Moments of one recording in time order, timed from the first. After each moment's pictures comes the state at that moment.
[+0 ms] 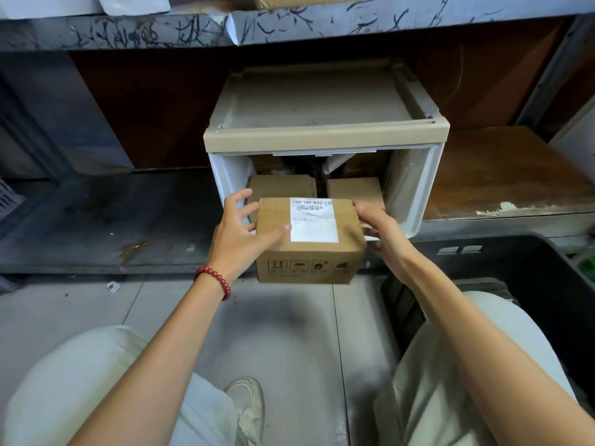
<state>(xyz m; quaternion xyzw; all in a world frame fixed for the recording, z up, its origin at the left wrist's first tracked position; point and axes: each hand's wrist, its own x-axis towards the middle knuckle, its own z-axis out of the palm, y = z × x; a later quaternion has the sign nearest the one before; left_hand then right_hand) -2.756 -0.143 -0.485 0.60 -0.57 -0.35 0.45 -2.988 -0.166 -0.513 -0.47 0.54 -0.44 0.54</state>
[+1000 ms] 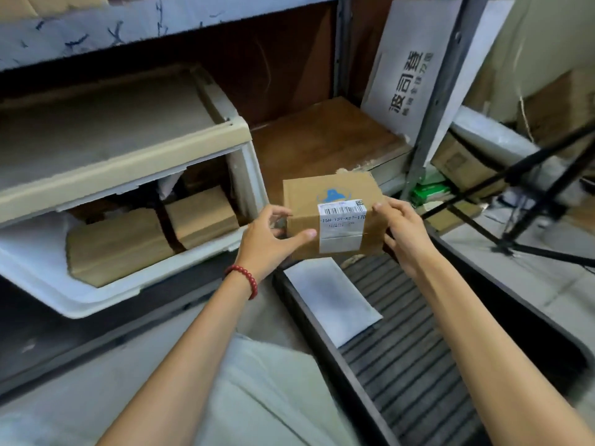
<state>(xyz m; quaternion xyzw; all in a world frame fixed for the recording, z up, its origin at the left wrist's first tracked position) -3.012 -0.159 -0.509 0.43 -0.71 -0.48 0.29 -3.218 -0.072 -0.530 -0.19 0.66 -0.63 0.36</state>
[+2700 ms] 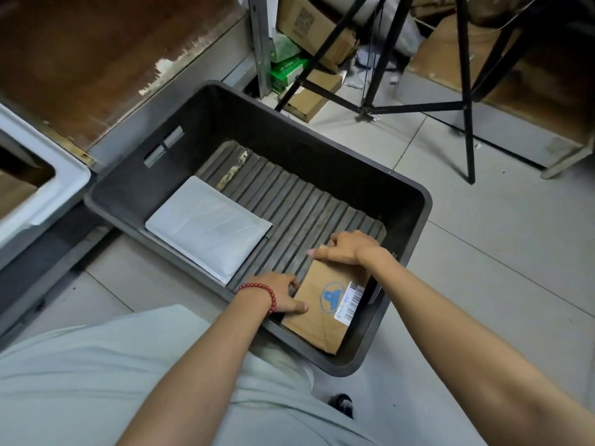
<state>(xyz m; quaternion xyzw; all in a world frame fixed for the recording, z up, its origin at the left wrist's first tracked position) -3.109 0.001 -0.684 0.17 -0.86 -0.24 -0.41 -3.259 0.114 -0.672 -0.28 0.87 0.04 0.41</state>
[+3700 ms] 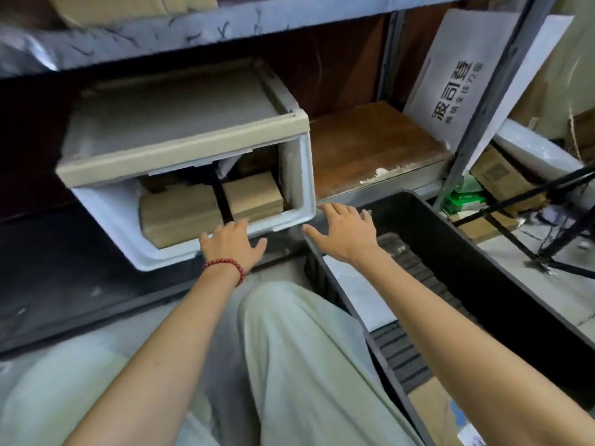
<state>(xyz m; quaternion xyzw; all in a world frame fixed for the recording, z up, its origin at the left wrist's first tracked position) -2.883 -0.176 -0.519 0.62 -0.79 -0.02 0.02 -3.081 -0.110 -0.507 -0.63 0.77 -0.11 0.08</state>
